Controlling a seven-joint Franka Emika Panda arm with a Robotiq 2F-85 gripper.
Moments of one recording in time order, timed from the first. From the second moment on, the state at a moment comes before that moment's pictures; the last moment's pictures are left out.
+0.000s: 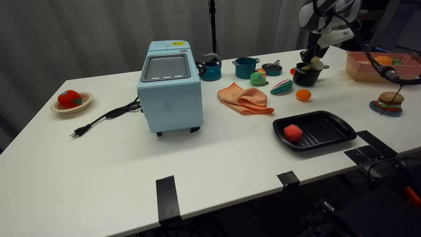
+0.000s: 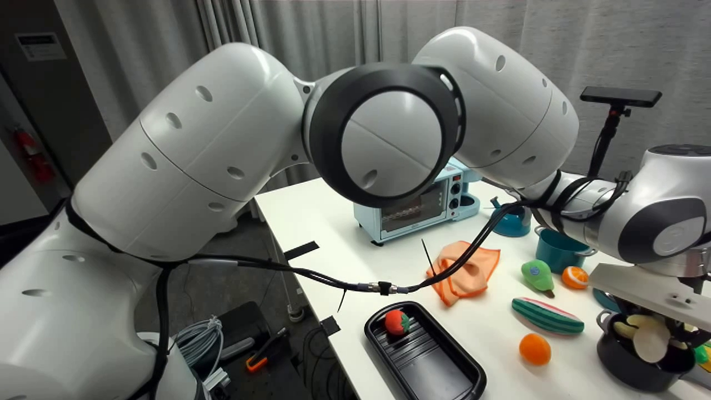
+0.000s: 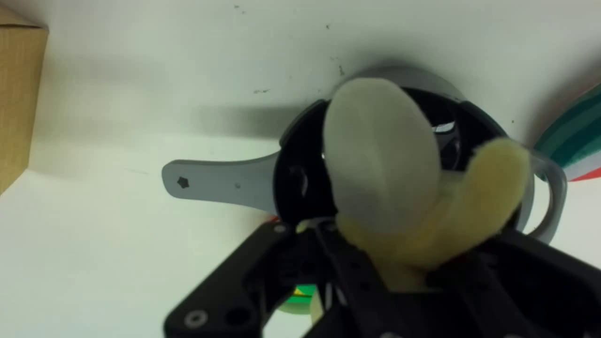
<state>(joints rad) -0.33 0.93 -0.15 -1.29 -0.05 2.41 -0.25</state>
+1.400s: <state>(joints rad) -0.33 0.87 -0.15 -1.28 -0.06 2.47 -0.25</state>
